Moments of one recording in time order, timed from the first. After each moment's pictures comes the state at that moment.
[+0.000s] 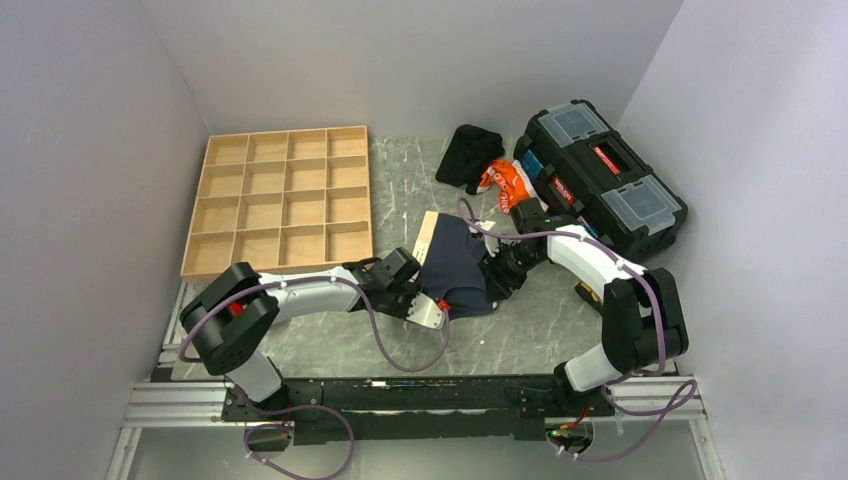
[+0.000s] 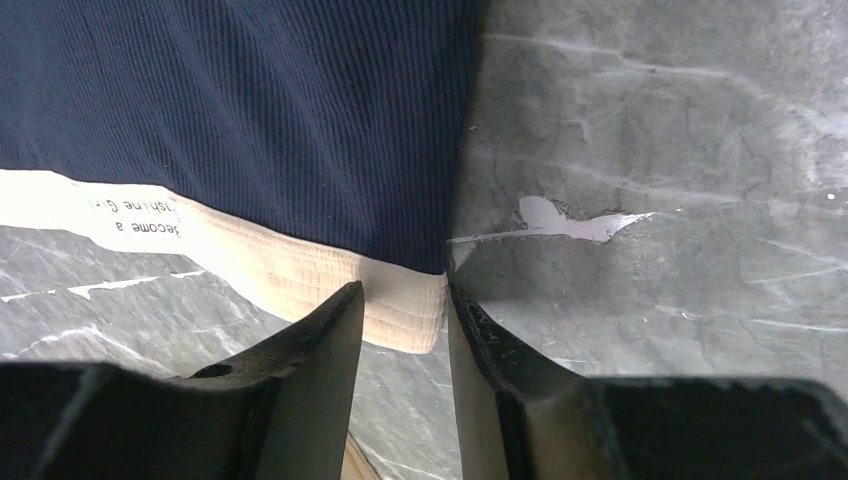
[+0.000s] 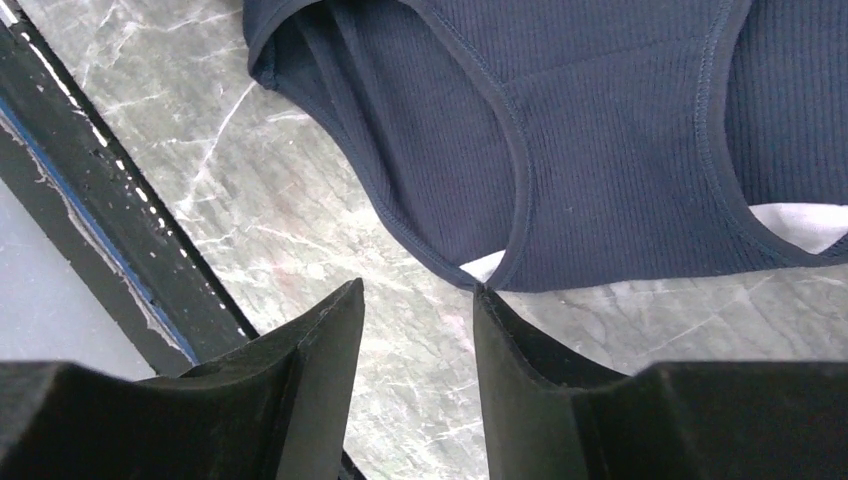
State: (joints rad) left arm -0.91 1.60 0.85 -0.30 0.07 1.05; right arm 0.28 1.50 0.94 -0.80 -0.56 -0.51
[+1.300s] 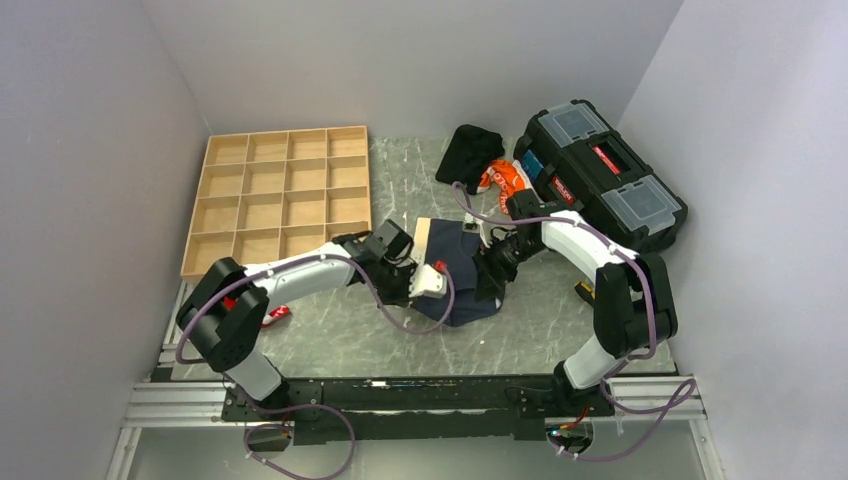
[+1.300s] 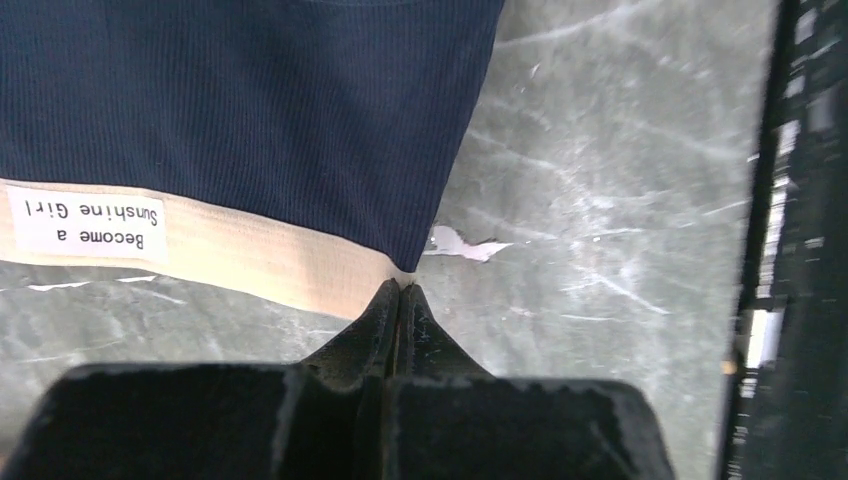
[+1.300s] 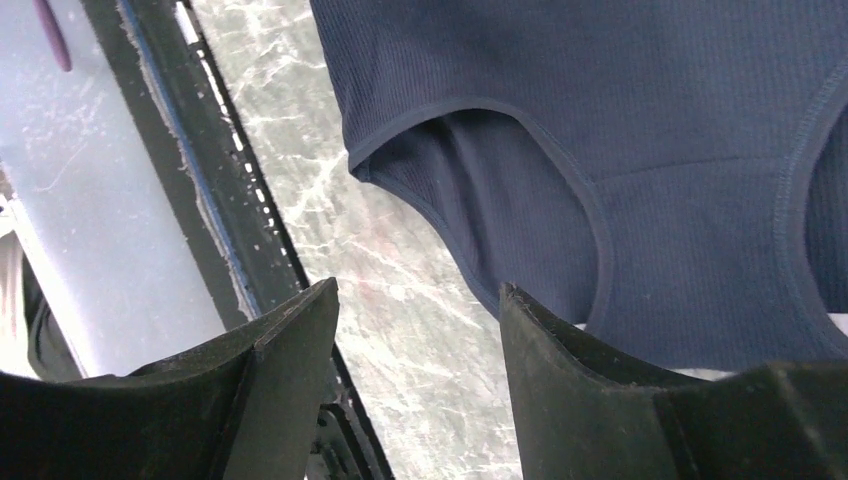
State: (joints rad) left arm -0.81 1.60 0.99 -0.52 0.39 0.79; right arm 0.28 1.59 1.07 -0.93 -0.76 -0.59
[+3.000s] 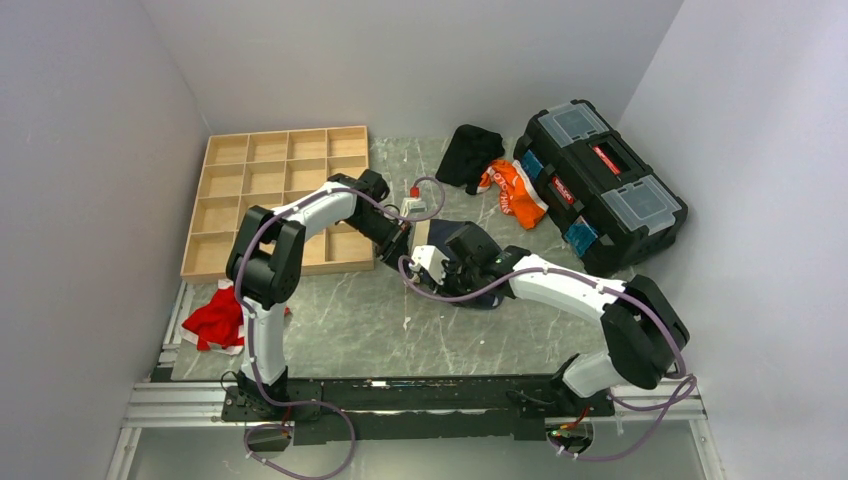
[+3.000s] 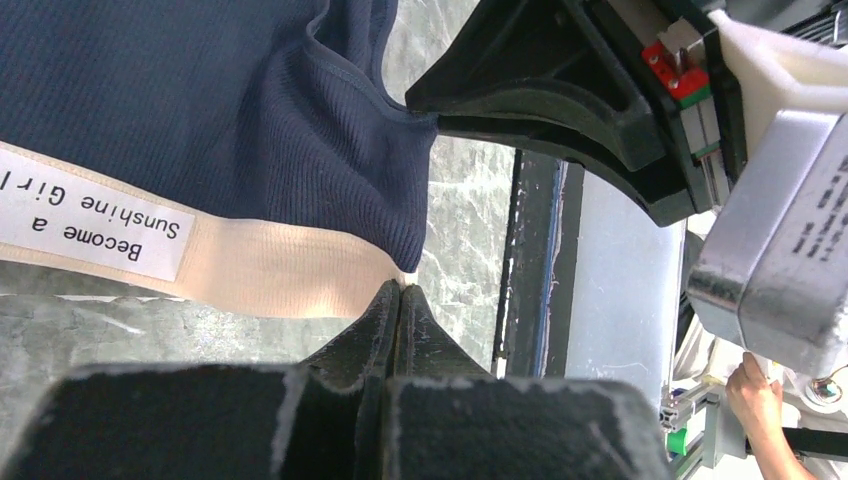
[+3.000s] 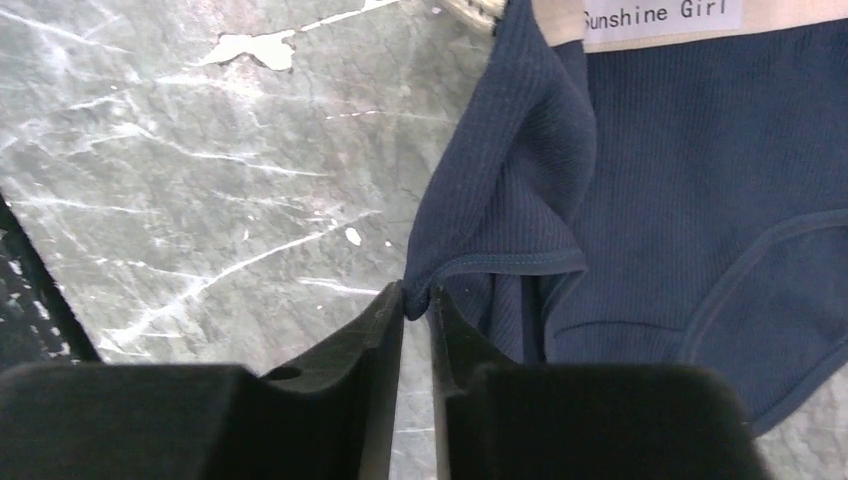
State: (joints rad) left arm -0.46 2.03 1.51 -0.97 1.08 0.54; right arm 0.76 1.45 0.86 -0.43 -0.26 -0.46
